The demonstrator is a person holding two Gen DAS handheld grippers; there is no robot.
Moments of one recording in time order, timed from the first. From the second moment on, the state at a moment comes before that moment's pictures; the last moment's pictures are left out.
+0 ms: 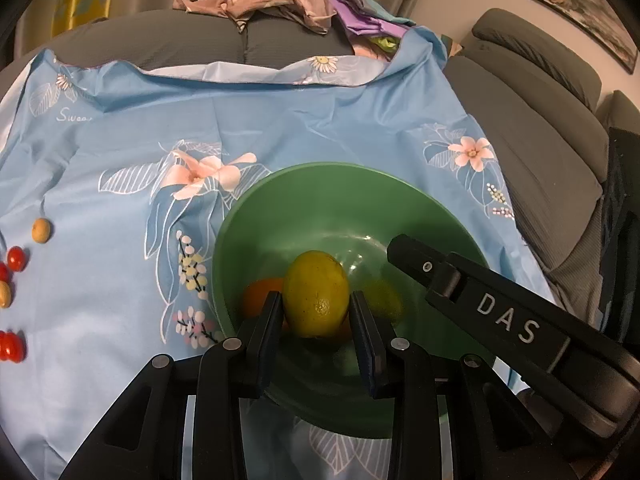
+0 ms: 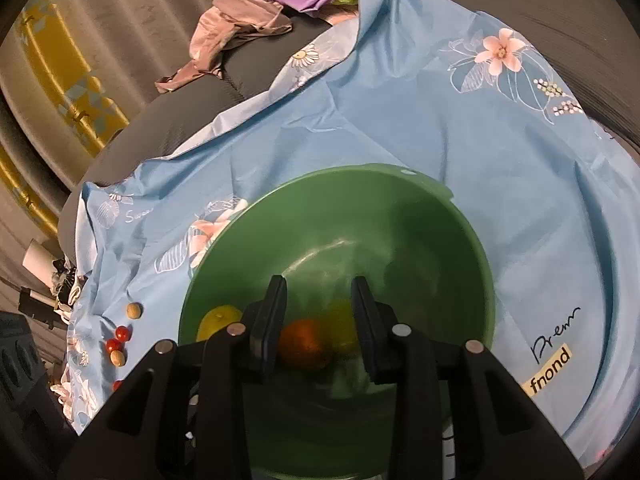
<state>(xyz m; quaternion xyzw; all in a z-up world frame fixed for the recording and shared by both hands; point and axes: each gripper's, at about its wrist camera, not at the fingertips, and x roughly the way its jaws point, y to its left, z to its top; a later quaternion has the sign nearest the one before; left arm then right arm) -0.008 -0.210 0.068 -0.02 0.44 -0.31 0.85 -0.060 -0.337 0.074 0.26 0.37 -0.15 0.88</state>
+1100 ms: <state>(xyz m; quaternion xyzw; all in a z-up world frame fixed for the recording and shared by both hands) 0.006 0.013 0.097 -0.10 0.40 -0.05 0.91 -0.021 -0.220 0.091 0.19 0.37 0.06 0.91</state>
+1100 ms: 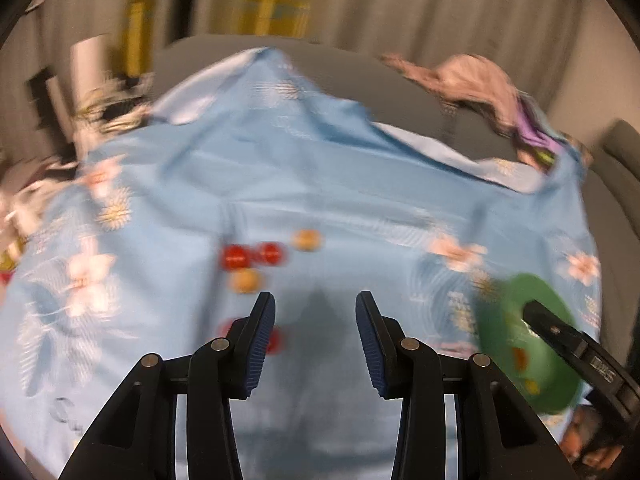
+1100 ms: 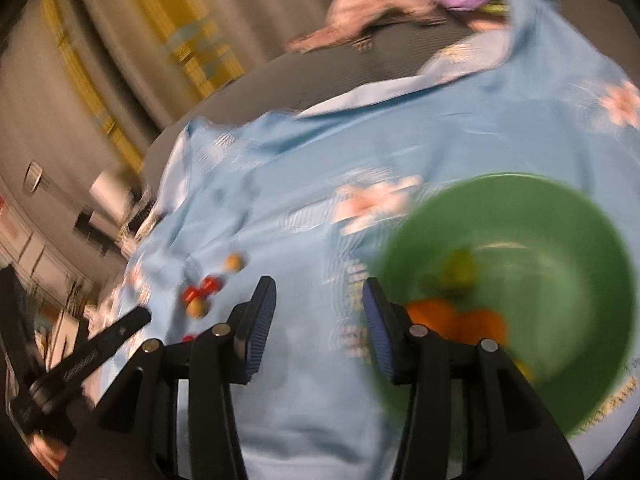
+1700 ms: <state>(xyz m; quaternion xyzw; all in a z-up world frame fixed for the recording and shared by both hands) 0.020 0.102 0.063 -0.22 0.41 0.00 0.88 0.049 -0.043 0.008 0.02 0.49 0.21 0.85</state>
